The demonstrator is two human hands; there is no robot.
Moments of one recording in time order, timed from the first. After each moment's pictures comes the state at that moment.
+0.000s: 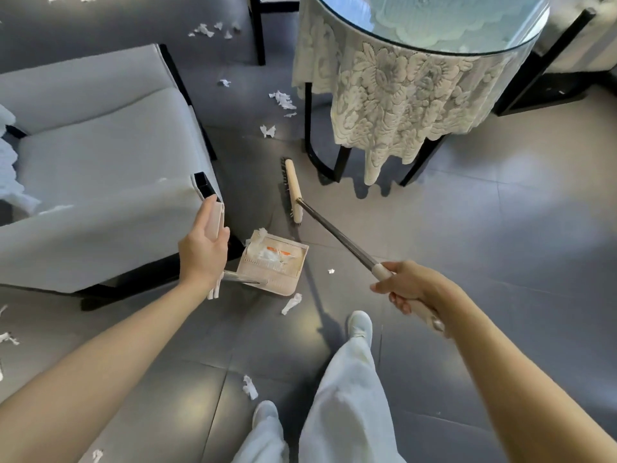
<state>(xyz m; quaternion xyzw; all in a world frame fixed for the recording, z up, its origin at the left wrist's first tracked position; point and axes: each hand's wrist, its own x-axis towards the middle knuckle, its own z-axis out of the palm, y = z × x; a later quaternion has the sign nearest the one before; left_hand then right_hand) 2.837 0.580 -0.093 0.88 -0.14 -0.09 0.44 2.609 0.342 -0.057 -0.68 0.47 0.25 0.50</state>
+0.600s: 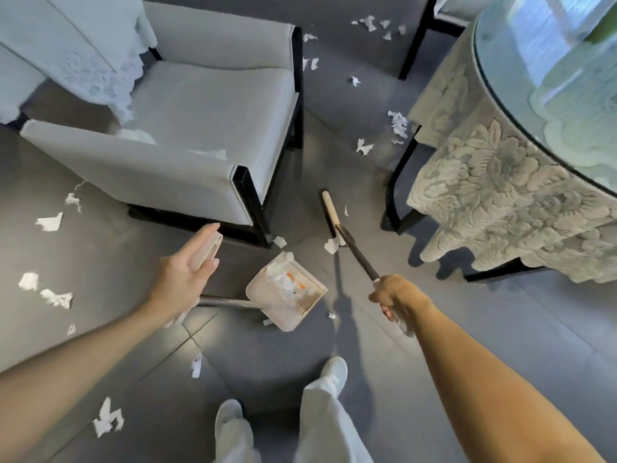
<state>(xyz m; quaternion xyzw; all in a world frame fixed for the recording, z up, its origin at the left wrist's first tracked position) 2.810 0.508 -0.093 0.89 0.05 -0.07 0.45 2.805 0.161 -0.120 -0.79 0.30 0.45 0.29</state>
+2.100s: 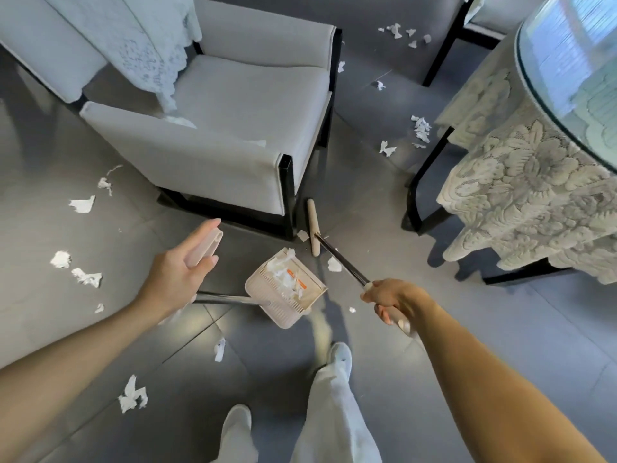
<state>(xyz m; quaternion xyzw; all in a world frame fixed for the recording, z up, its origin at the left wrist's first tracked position) 2.761 0.609 -0.069 0.91 0.06 -0.05 0.41 2.768 0.263 -0.110 -0.75 0.29 0.49 0.34</state>
